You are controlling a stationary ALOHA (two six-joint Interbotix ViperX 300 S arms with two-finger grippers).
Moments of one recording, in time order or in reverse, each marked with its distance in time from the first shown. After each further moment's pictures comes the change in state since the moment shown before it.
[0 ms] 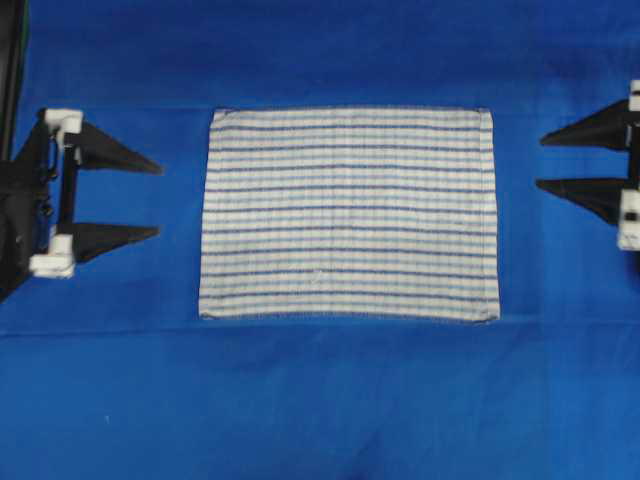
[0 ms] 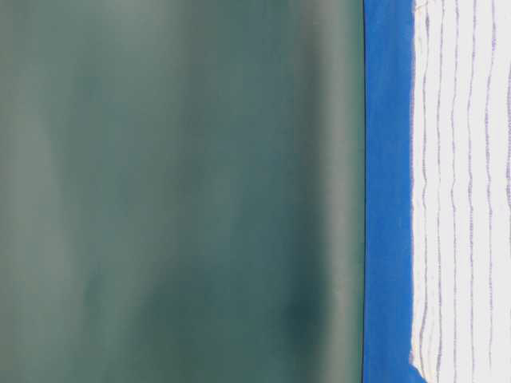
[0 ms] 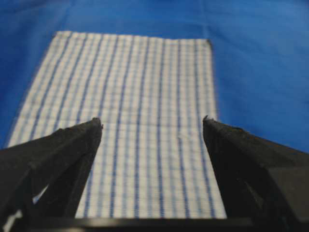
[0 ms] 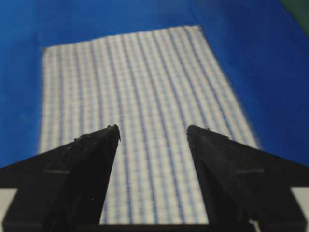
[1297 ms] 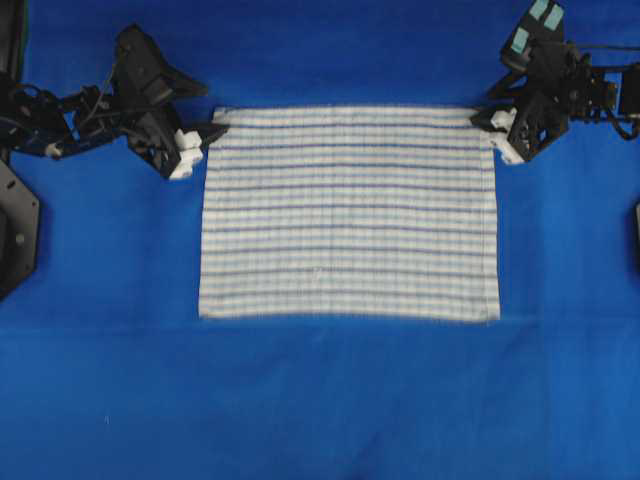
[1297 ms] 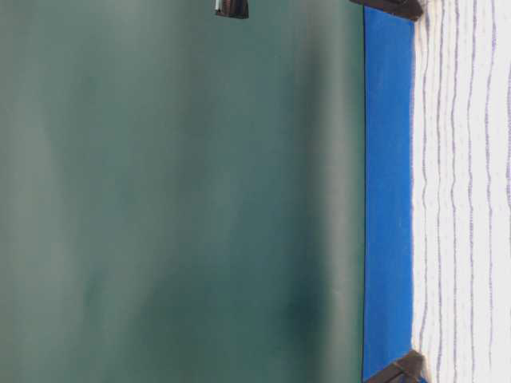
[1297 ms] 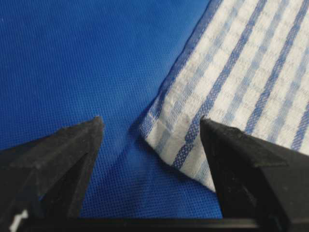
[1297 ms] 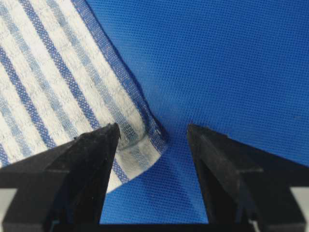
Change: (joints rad) left arm 0.465 0.887 -0.133 0.000 -0.353 0.000; right arm -0.456 0.893 -0.186 -0.041 -0.172 -0.037
